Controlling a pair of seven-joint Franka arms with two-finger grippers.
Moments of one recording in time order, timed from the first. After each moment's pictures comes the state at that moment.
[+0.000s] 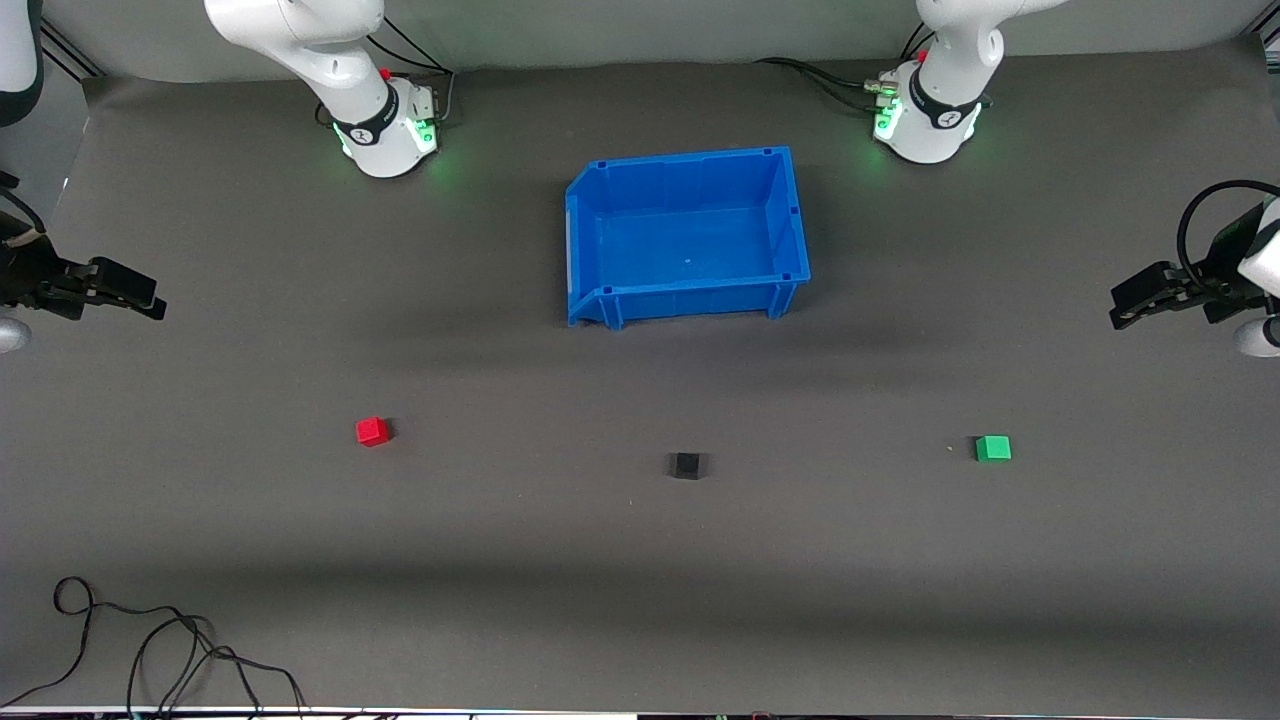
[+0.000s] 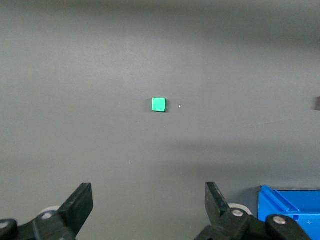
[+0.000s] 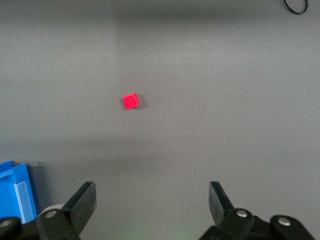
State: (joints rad) left arm 0.26 0.04 -0.27 -1.60 0.04 1.65 -0.06; right arm 0.06 0.03 -0.12 -1.58 -0.01 1.57 -0.03
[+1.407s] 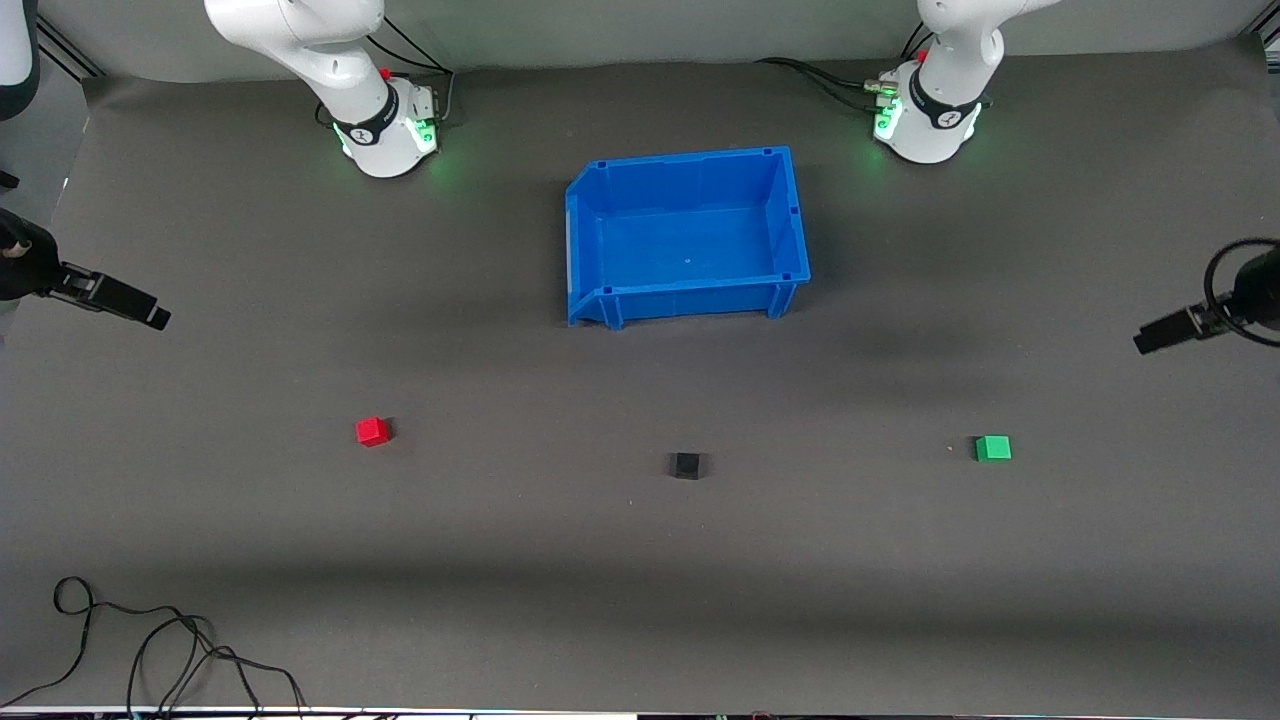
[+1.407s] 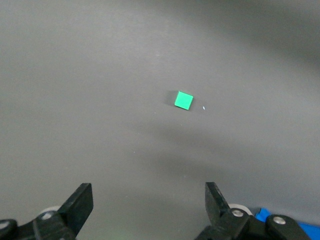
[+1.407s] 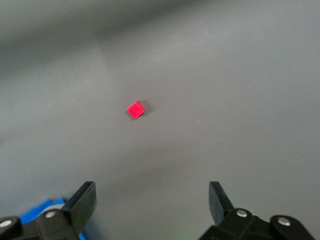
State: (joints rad) left arm 0.35 0.15 -0.26 -1.60 0.05 1.66 -0.28; right arm 0.06 0.03 -0.12 -1.58 0.03 1.57 0.37
